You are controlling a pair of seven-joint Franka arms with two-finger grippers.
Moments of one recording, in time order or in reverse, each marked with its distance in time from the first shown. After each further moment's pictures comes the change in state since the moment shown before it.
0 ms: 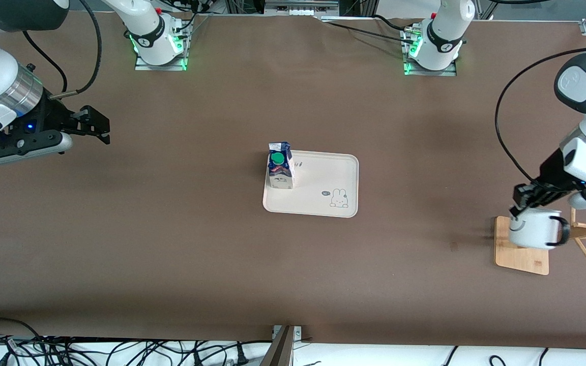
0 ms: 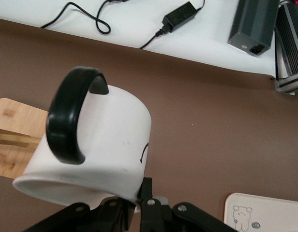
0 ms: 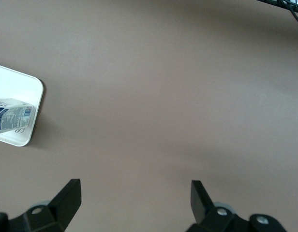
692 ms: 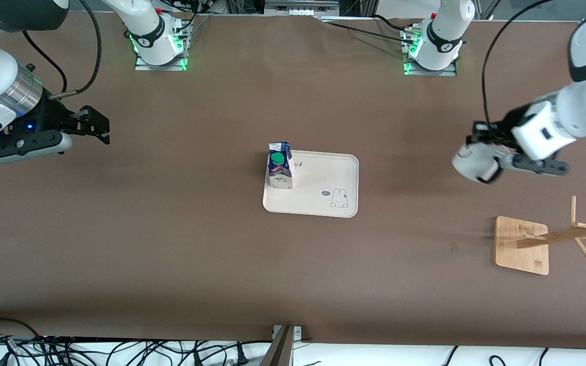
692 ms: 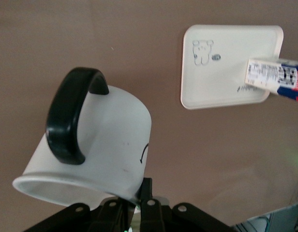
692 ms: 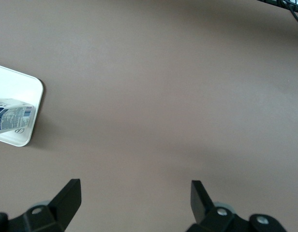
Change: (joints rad) left arm -0.004 0.003 -0.140 0.197 0.000 -0.816 0.000; right arm 0.000 0.000 0.000 0.000 0.000 0.000 0.000
